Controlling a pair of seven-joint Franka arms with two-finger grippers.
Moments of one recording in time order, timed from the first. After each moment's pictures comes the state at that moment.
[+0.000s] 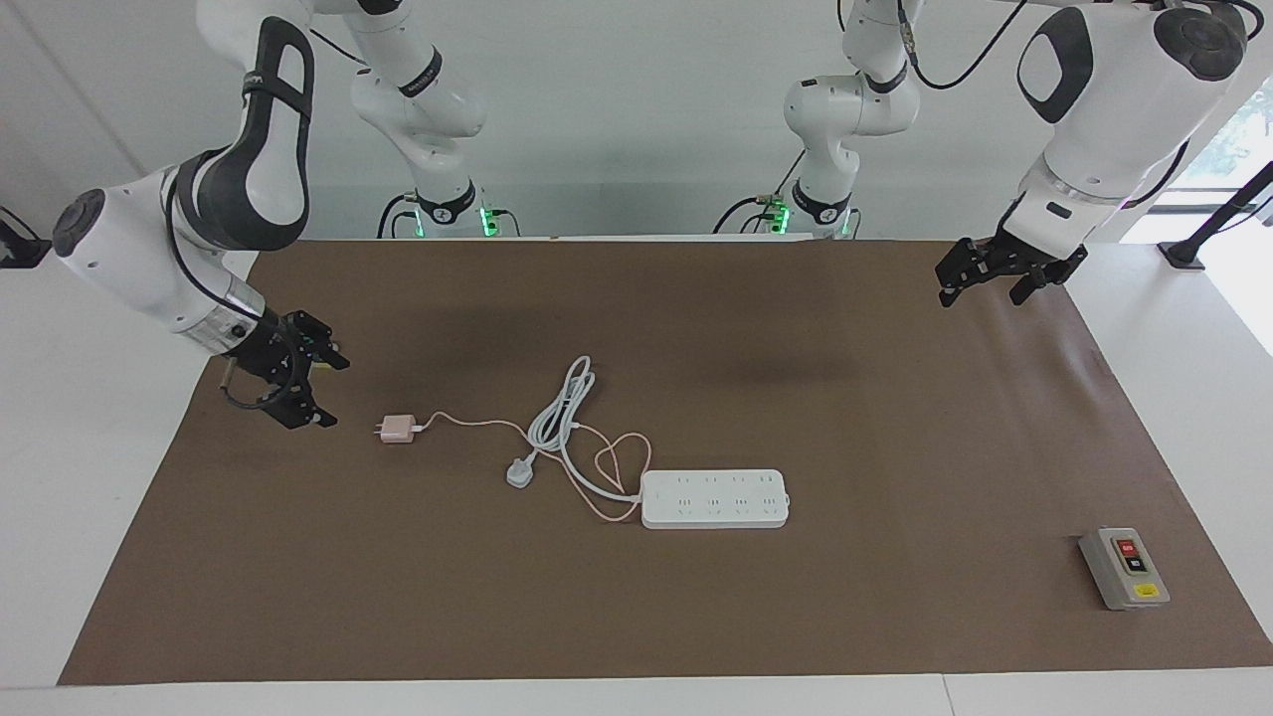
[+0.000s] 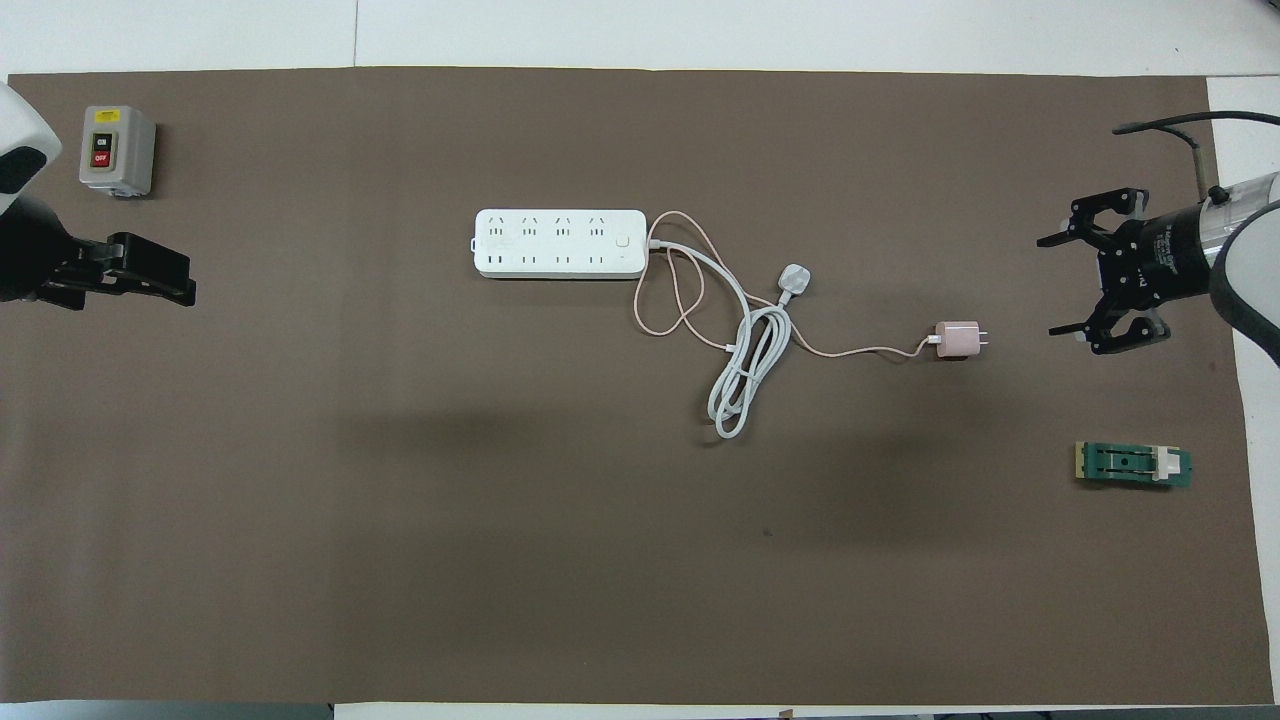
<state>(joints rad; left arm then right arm) -0.06 0.07 -0.02 -1.55 -0.01 1.57 -0.03 -0.25 0.22 0.08 -1.80 0.37 1.91 1.21</state>
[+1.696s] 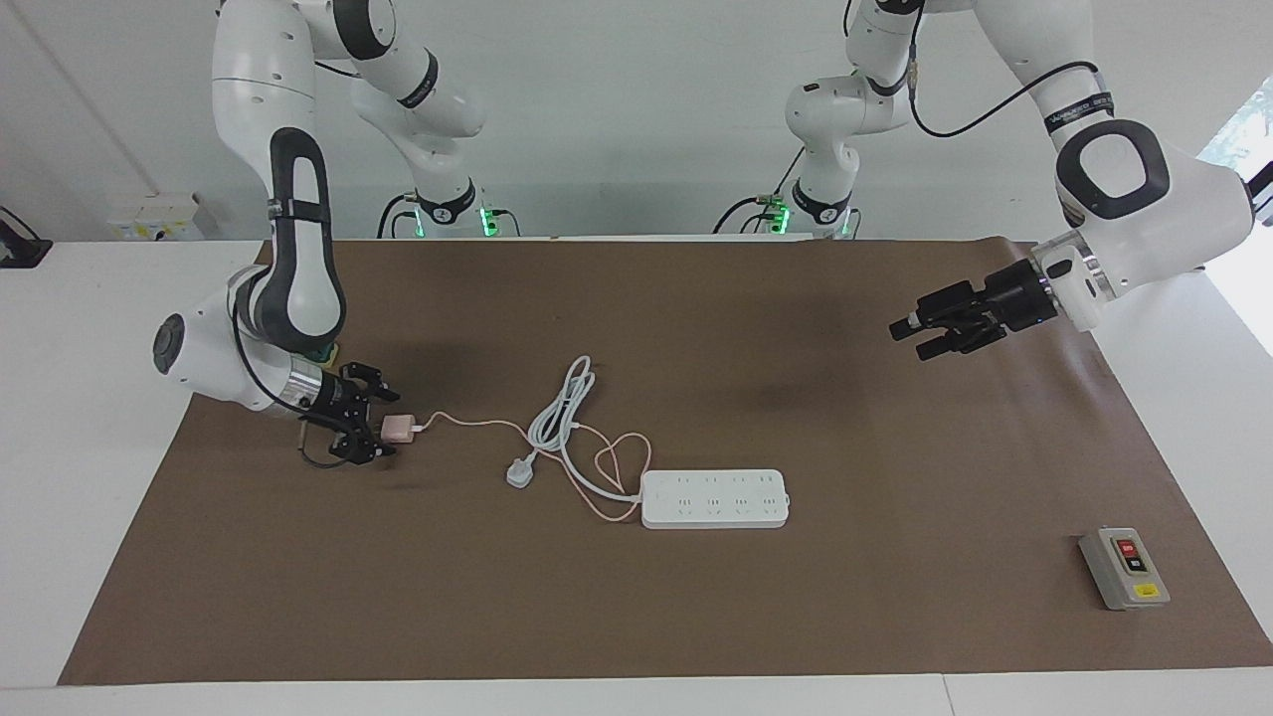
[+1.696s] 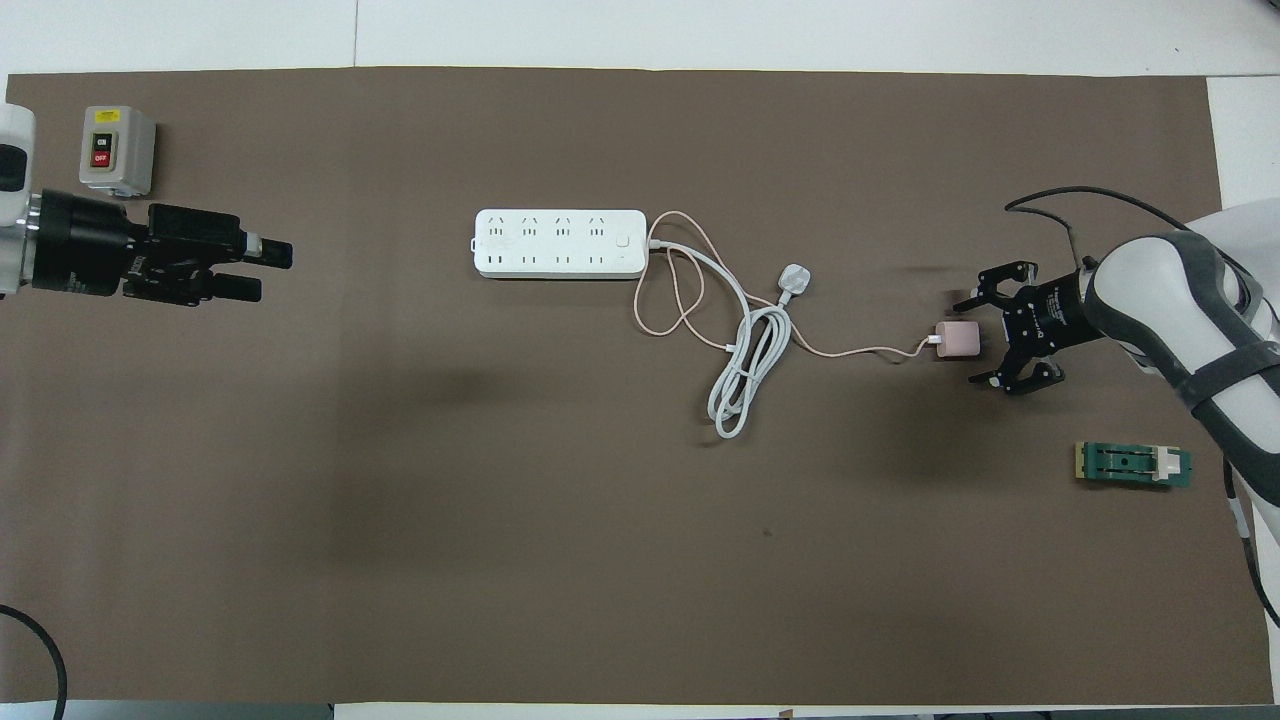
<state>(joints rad) 0.10 0.17 -0.01 -1.74 -0.86 1.66 0.20 -0.26 0.40 0.08 -1.93 0.47 2.04 1.04</state>
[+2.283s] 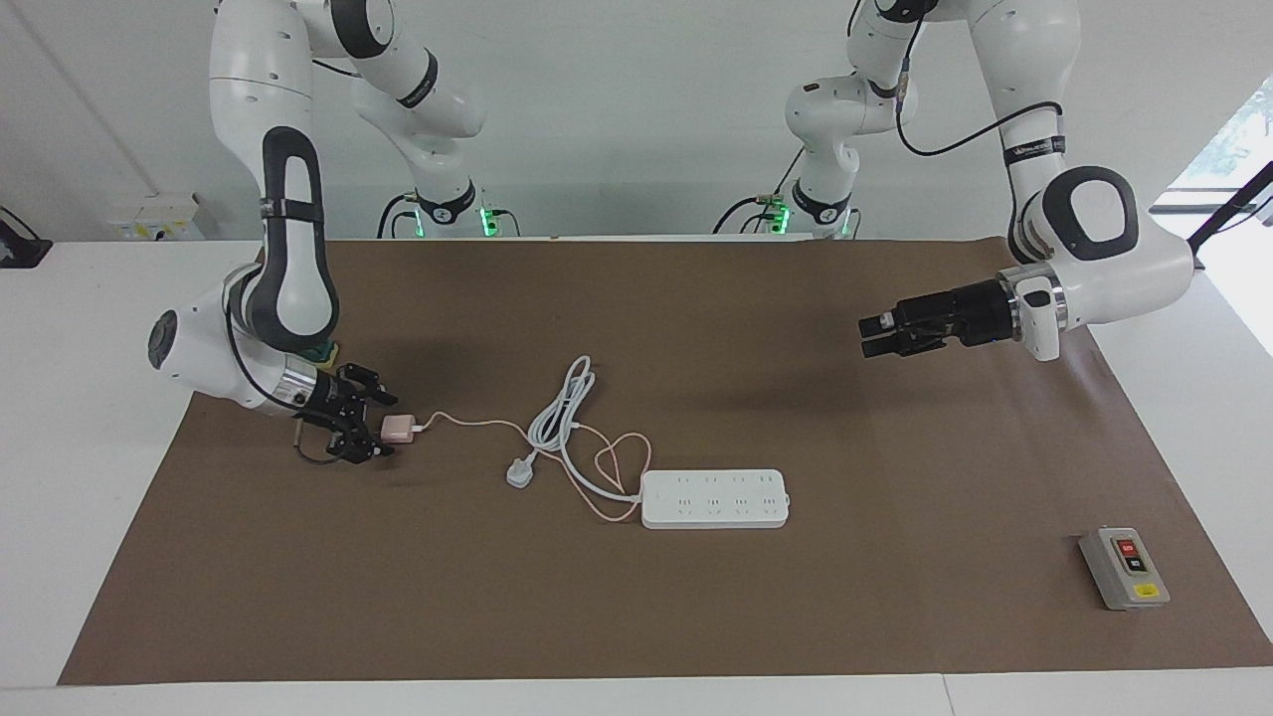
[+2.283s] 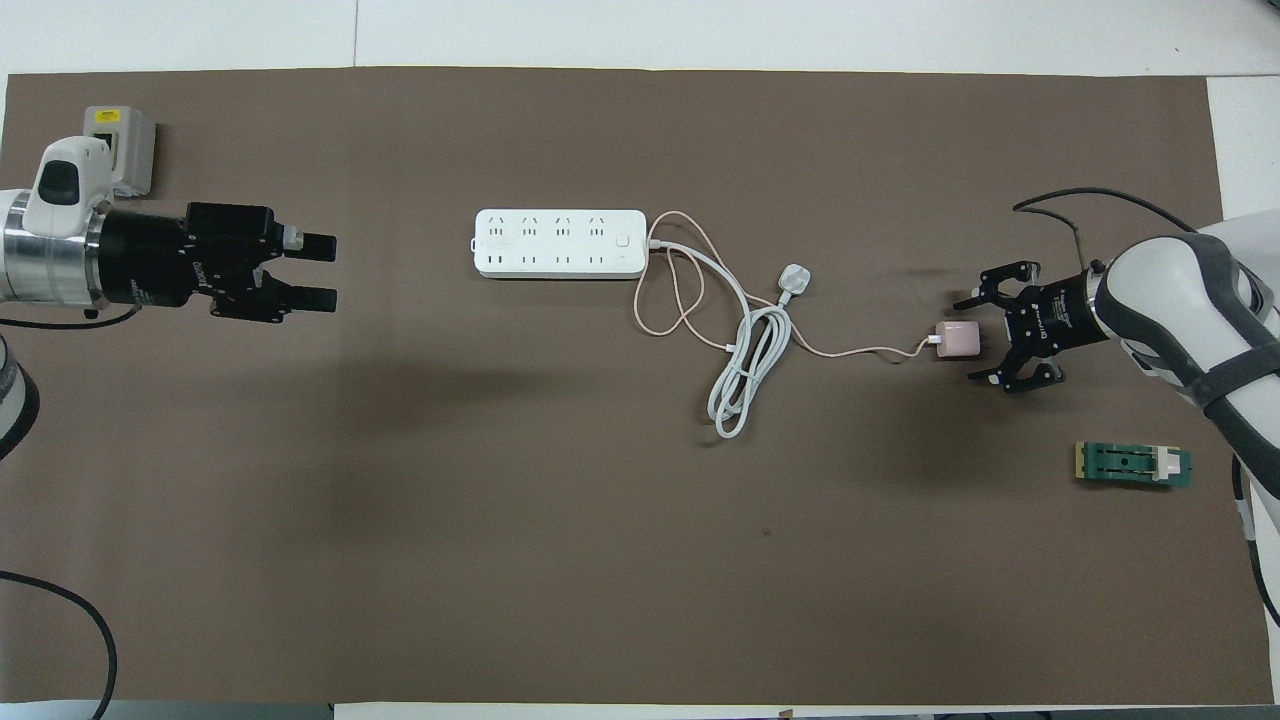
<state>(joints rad) 0.10 0.22 -0.01 -1.82 -1.17 1.57 0.20 -0.27 0.40 0.08 -1.94 0.54 2.05 0.99</state>
